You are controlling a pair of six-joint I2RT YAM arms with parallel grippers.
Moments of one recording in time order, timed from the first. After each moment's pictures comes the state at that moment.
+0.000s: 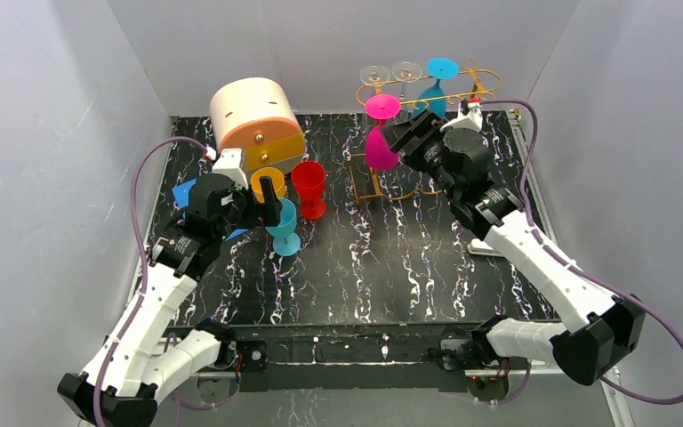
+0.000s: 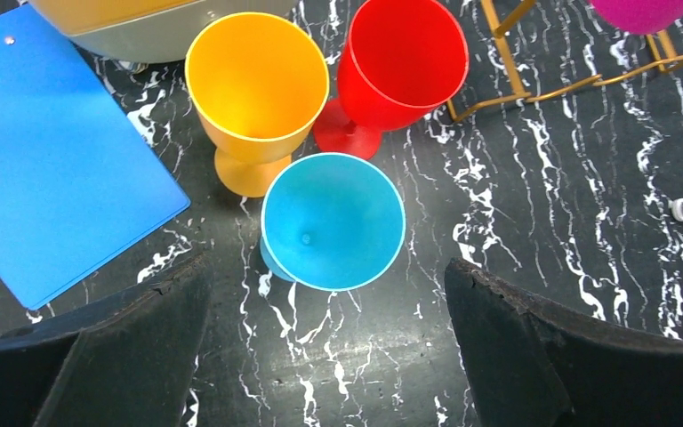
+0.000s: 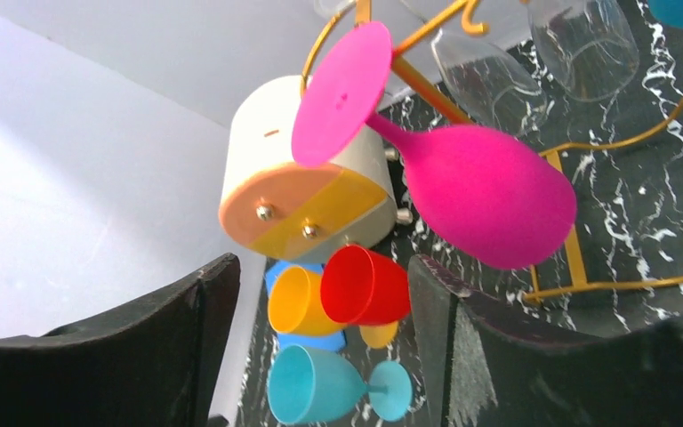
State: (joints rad) left arm -0.40 0.89 1.01 -0.65 -0.12 -0.30; right arm 0.61 1.19 1.18 -0.12 0.19 0.87
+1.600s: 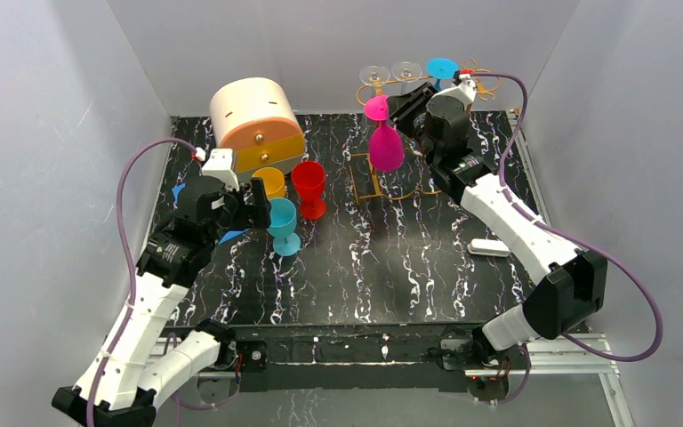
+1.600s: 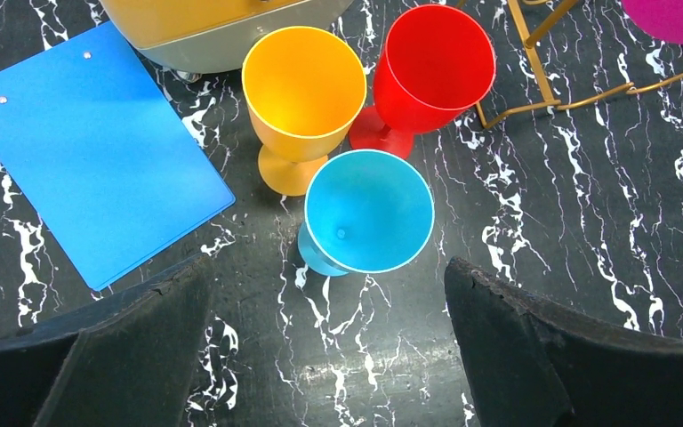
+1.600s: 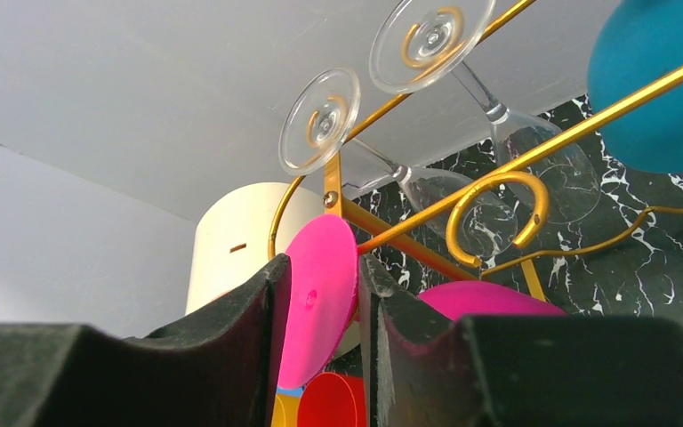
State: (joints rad) left arm -0.40 0.84 1.07 -0.73 -0.18 -0.26; right arm 0.55 1.47 1.40 -0.01 0.33 0.83
